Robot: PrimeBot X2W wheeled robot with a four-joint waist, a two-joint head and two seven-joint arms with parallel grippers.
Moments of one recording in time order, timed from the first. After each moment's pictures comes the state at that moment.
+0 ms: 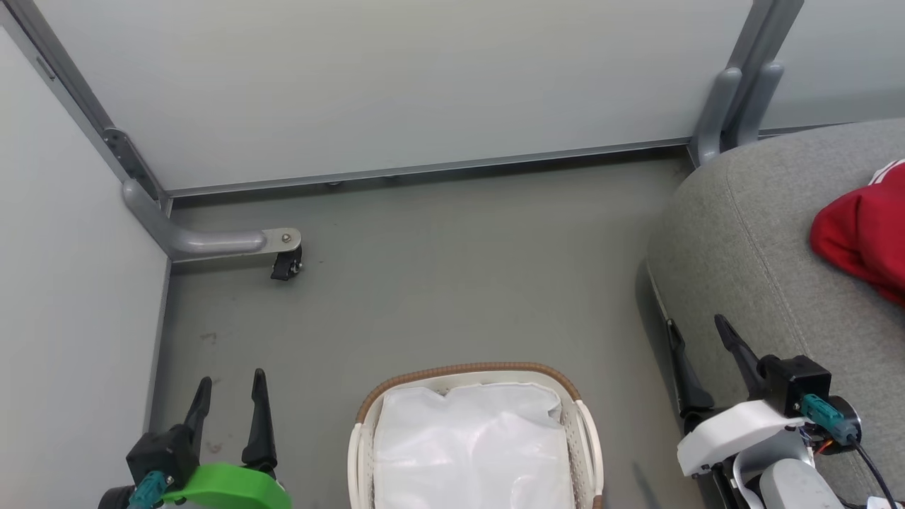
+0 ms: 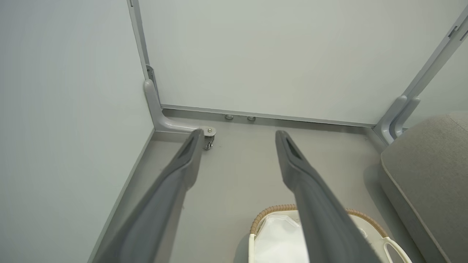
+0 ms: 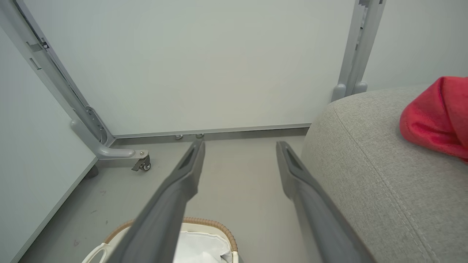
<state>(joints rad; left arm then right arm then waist) -0.03 0.06 -0.02 0.36 -0.25 -0.13 -0.26 -0.13 -0.05 0.02 0.33 0.19 0.13 -0.26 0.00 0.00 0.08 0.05</state>
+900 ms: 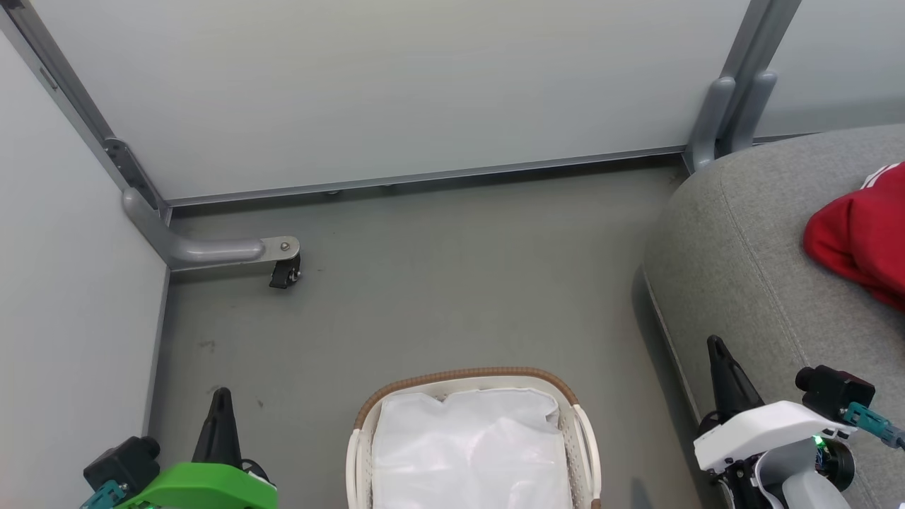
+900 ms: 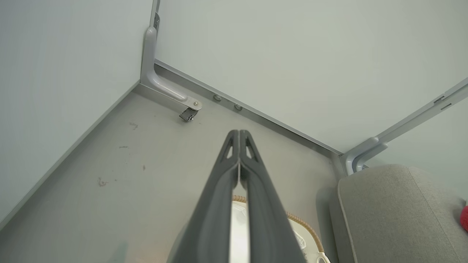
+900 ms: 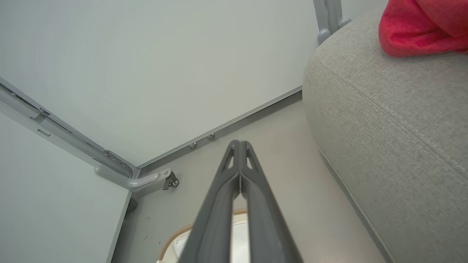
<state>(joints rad) -0.02 0.05 0.00 0.37 -0.61 -0.13 -0.16 -0.11 -0.04 -0.02 0.35 0.55 0.13 -0.16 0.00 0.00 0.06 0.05</state>
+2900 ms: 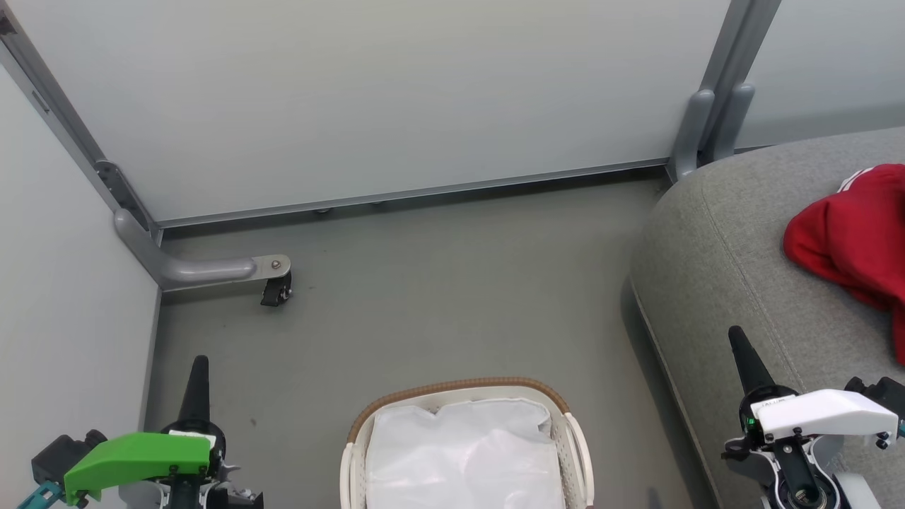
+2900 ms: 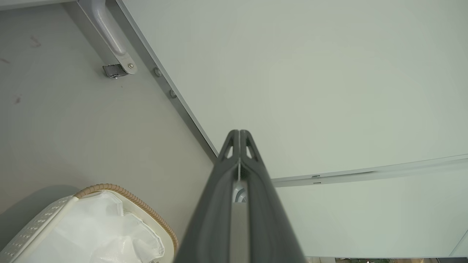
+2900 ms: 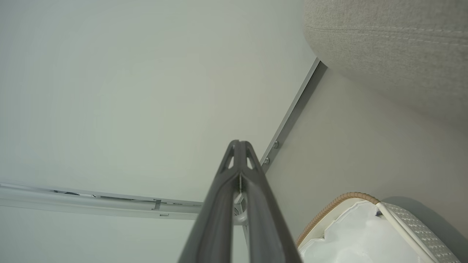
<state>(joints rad) -0.07 0.05 0.07 0.29 -1.29 -0.13 0.02 -0.11 -0.04 -0.08 0.28 1.27 0.13 0.02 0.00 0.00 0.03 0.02</state>
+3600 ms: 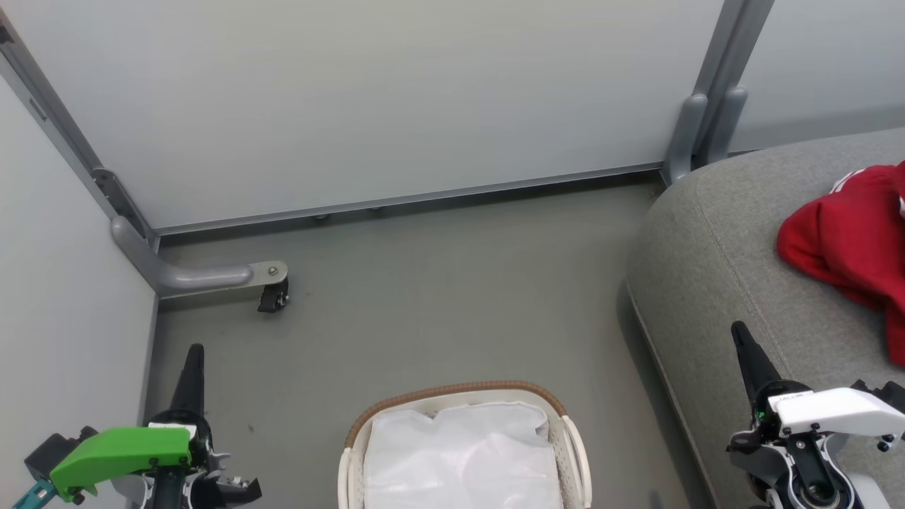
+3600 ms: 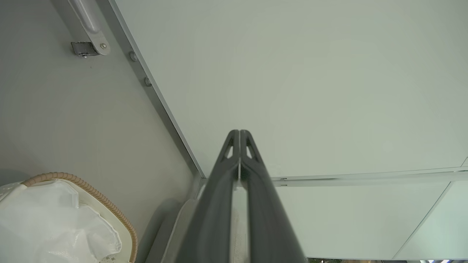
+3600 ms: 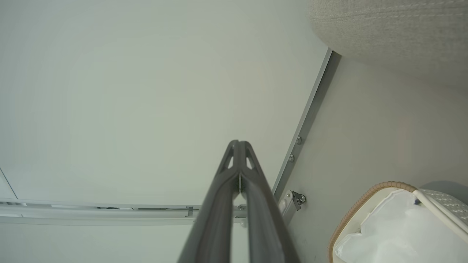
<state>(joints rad) -0.09 0.05 0.10 0.26 -1.45 -0.13 0.07 -0.11 -0.05 -0.10 0.26 1.44 0.13 0.07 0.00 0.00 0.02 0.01</state>
